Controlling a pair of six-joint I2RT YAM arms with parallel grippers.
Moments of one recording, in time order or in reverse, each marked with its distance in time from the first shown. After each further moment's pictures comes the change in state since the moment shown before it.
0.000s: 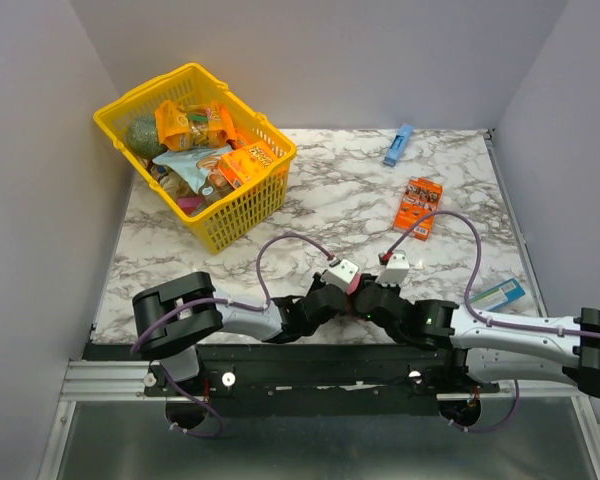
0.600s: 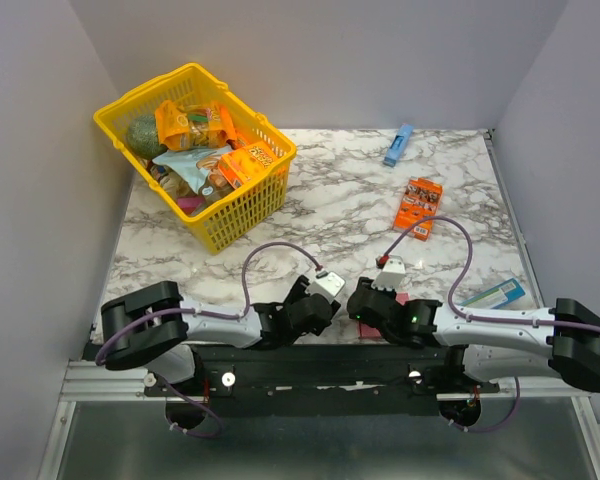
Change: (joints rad) left arm -0.034 -0.152 -0.092 -0.224 0.062 -0.019; right arm -0.015 0.153 -0.036 0.044 -0.031 0.135
